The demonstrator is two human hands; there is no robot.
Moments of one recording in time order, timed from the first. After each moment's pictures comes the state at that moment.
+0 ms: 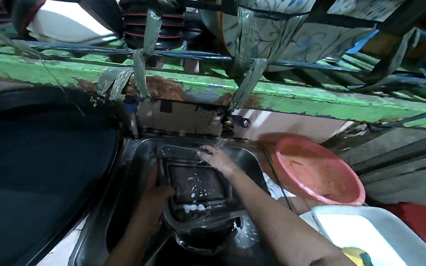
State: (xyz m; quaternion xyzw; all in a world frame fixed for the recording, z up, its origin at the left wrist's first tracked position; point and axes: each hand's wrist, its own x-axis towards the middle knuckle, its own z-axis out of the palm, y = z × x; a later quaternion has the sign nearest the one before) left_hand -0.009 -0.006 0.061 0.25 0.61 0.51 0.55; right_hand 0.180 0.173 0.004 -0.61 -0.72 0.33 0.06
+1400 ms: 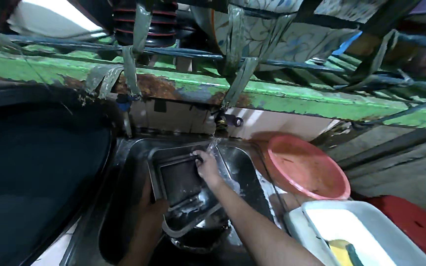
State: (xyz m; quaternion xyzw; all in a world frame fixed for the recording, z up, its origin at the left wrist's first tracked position) left_hand 0.006 -0.027 0.018 0.28 0.58 0.59 0.49; right_hand 0.160 0.128 -0.018 -0.64 -0.68 0.30 0.22
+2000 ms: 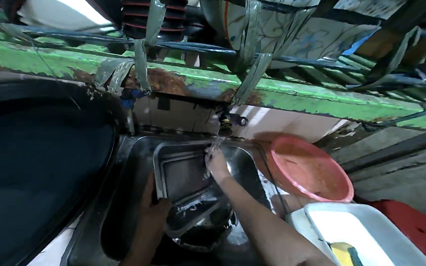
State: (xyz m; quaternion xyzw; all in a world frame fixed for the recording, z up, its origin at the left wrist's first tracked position) left_hand 0.010 -0.037 0.032 0.30 0.61 0.58 0.45; right_hand 0.177 0.149 -0.030 -0.67 -0.67 0.25 0.20
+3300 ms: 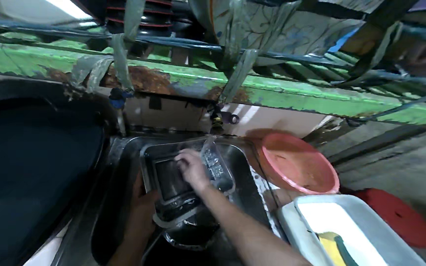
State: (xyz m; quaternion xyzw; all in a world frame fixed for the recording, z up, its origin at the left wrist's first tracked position) left_hand 0.002 -0.012 0.011 0.24 0.59 0.61 0.48; right_hand 0.137 0.108 -0.024 -0.52 -0.73 0.31 0.33
